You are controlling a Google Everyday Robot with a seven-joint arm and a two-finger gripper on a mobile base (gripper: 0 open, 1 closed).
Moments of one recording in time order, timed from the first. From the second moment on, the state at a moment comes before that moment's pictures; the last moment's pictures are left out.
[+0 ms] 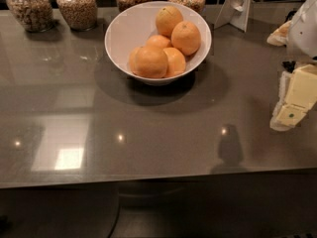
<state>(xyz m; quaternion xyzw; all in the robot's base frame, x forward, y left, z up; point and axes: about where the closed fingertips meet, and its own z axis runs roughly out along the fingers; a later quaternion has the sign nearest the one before) 0.438 -0.217 0.976 -0.60 0.78 -0.03 0.16</state>
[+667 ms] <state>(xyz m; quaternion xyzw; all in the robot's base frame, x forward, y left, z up) 0.449 -0.200 0.986 -0.64 0.74 -0.06 0.19</state>
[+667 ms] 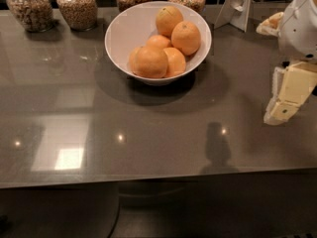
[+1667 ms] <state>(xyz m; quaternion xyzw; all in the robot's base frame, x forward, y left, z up) 0.497 -0.054 1.015 -0.88 0.41 -0.12 0.22</state>
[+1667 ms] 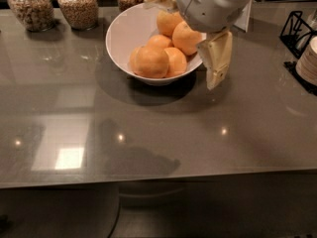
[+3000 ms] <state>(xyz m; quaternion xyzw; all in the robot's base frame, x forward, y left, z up) 0.521 -0.012 1.018 -0.93 0.24 -0.22 0.19</state>
